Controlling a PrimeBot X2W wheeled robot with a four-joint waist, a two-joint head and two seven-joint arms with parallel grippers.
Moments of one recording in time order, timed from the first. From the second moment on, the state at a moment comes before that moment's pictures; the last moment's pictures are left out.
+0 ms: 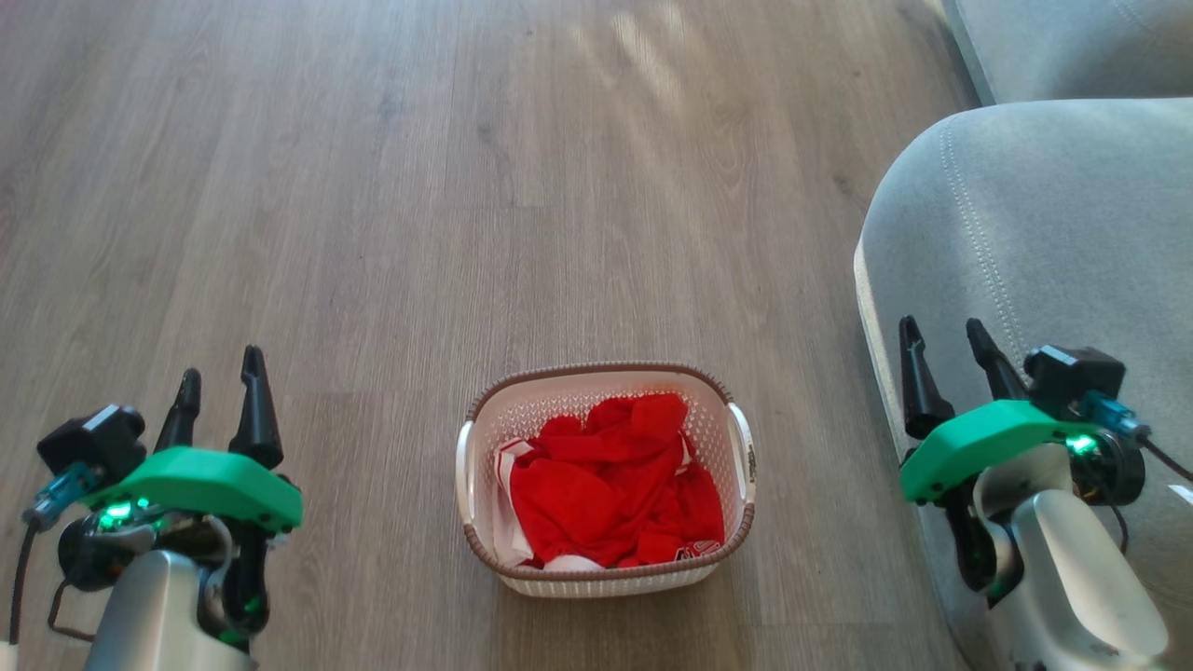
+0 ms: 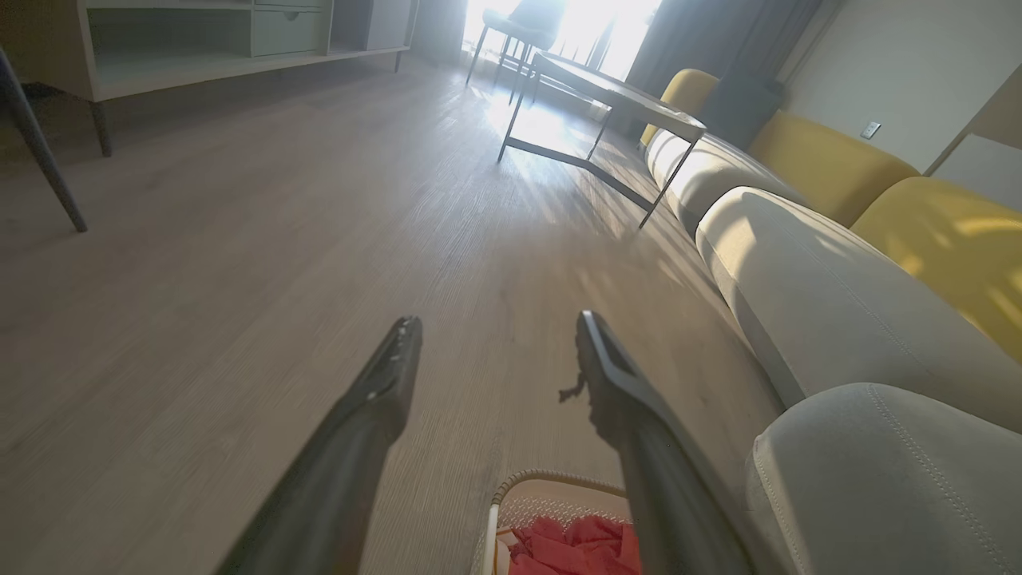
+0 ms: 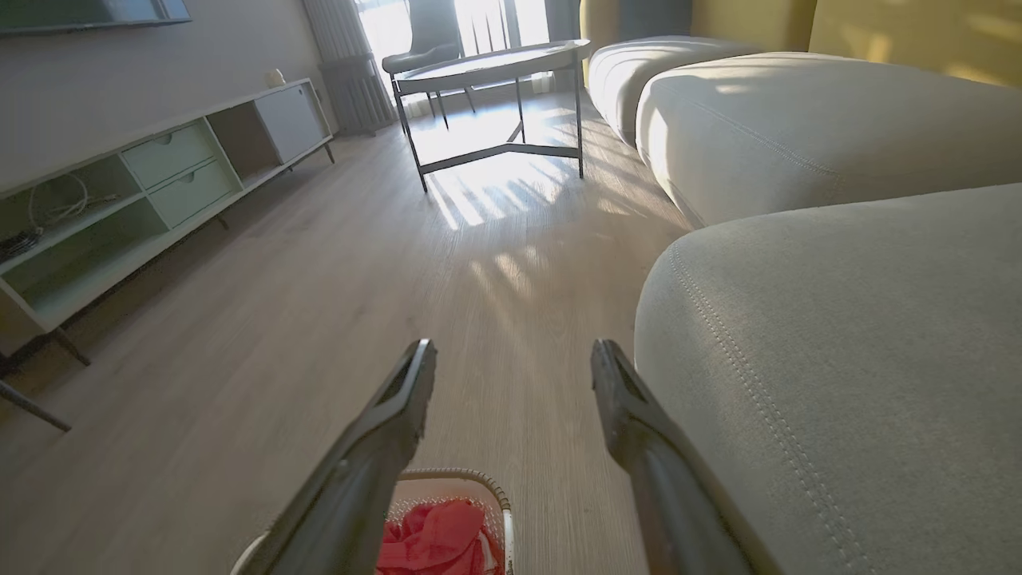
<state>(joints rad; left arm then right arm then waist) -0.19 0.12 0.01 0.38 -0.49 -0.06 -0.15 -0.28 -0.09 0.07 0.43 0.36 0.13 -0.17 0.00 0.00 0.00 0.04</state>
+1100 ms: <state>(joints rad) -0.24 0.14 -0.01 0.42 -0.25 -0.03 -0.15 -0.32 -0.09 0.13 0.49 0.15 0.13 -0.25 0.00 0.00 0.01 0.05</state>
